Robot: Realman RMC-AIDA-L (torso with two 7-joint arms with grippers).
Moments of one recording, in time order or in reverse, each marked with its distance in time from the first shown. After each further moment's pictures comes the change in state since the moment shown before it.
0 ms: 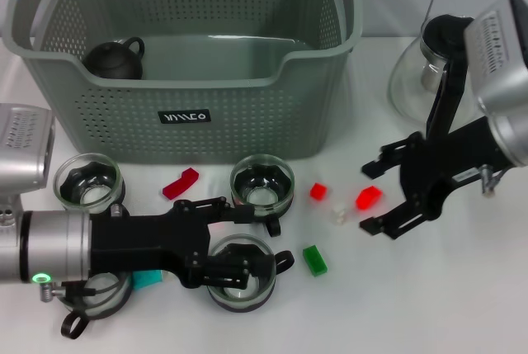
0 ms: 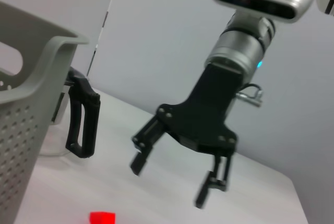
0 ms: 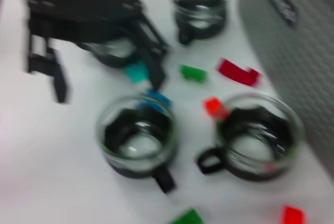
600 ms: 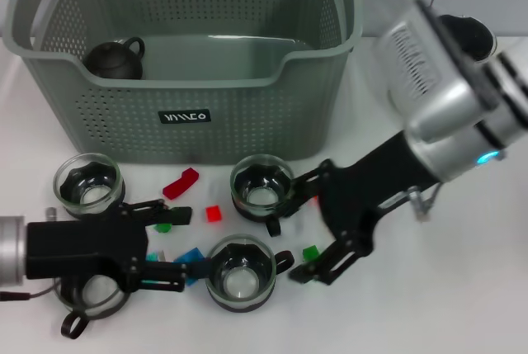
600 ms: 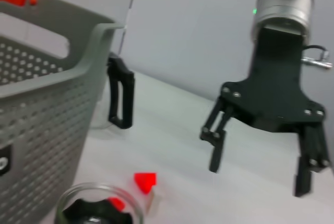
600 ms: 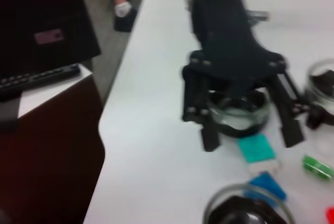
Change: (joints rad) left arm 0.090 0.034 -0.006 0.152 0.024 0.036 -0.008; right arm 0.075 0.008 -0.291 0.028 0.266 -0.056 -0.003
